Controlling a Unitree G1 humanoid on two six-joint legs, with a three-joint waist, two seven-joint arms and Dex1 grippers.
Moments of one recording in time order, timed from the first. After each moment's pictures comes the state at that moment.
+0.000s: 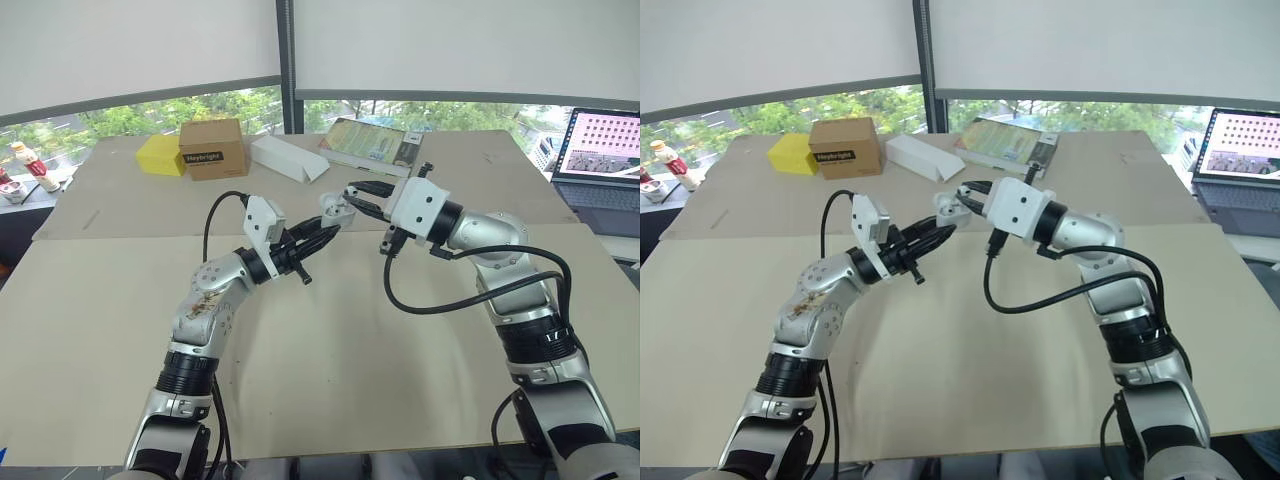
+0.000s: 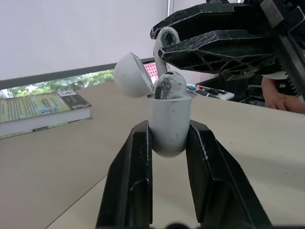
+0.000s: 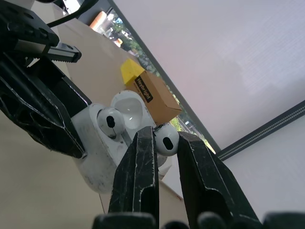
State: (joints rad) left arm -0.54 0.26 -0.03 0.02 -0.40 0.23 -0.79; right arm -0.73 -0.51 0.14 0.03 -0.04 -0.13 0.75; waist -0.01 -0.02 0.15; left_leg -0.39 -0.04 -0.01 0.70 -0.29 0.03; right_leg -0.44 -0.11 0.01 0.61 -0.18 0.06
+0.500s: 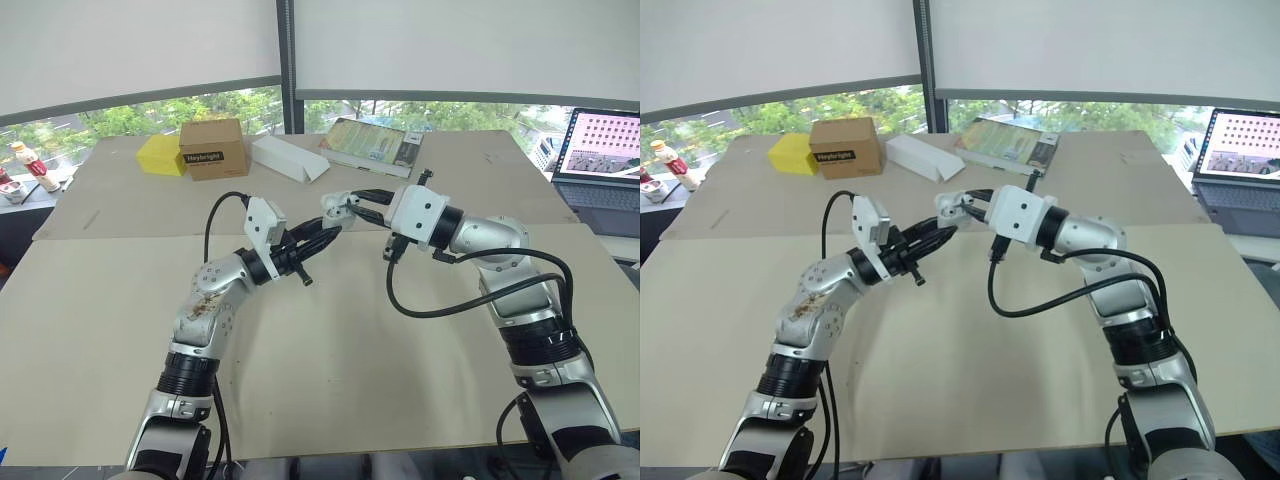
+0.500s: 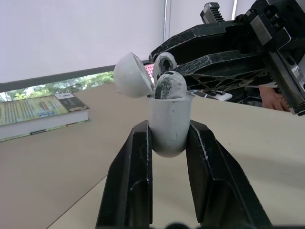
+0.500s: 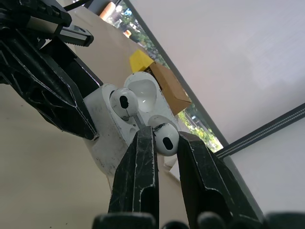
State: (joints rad) left arm -0.53 0.26 -0.03 0.02 -0.39 0.22 -0.80; right arm -0.71 -0.52 0.15 0.03 -0.04 -0.14 0.79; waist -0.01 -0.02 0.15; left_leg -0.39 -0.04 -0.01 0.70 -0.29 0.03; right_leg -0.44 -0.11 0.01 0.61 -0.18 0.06
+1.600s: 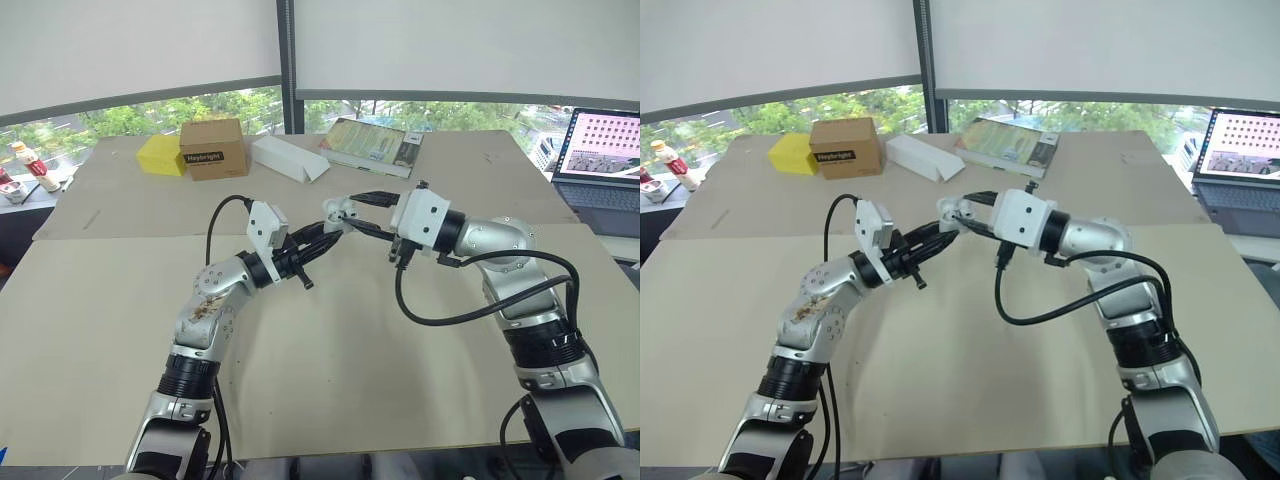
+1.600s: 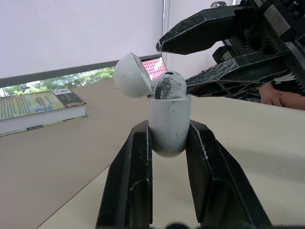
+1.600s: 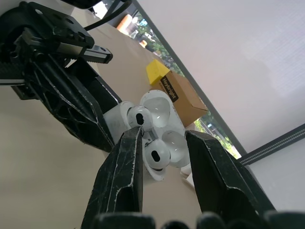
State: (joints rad) left arm -0.52 0.26 -0.04 0.02 -0.39 0.22 -0.80; right arm -0.71 -0.54 0.15 0.01 0.04 -0.13 0.87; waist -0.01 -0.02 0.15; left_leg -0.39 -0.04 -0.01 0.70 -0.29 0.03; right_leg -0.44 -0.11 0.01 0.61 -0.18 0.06
